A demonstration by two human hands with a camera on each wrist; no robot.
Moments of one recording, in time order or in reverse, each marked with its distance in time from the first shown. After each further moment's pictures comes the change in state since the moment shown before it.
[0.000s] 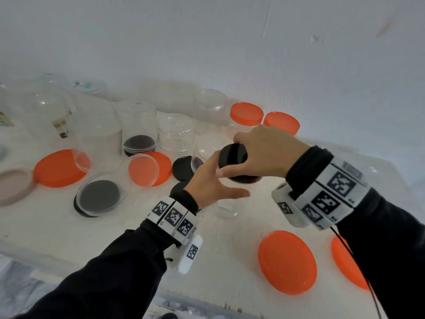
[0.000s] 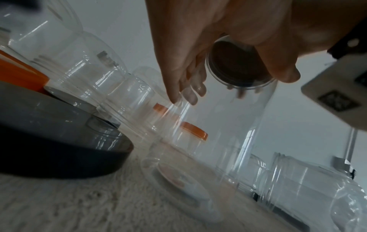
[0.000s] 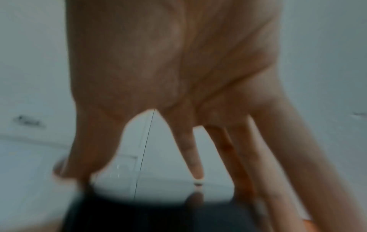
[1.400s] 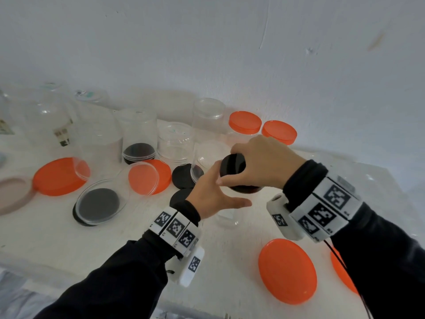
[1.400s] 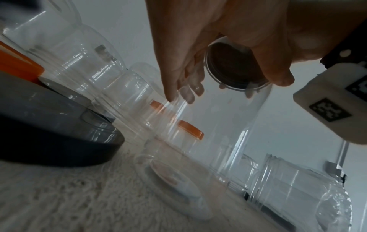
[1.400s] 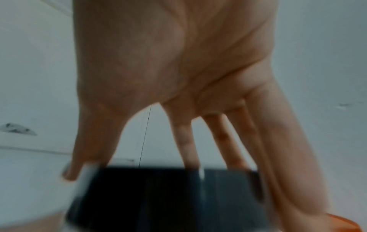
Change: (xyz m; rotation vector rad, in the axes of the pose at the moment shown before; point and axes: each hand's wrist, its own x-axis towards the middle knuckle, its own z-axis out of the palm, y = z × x) left_hand -0.004 0.006 0.003 -0.017 0.005 -0.029; right_hand -0.001 -0.004 0.001 -0.003 0.055 -0.006
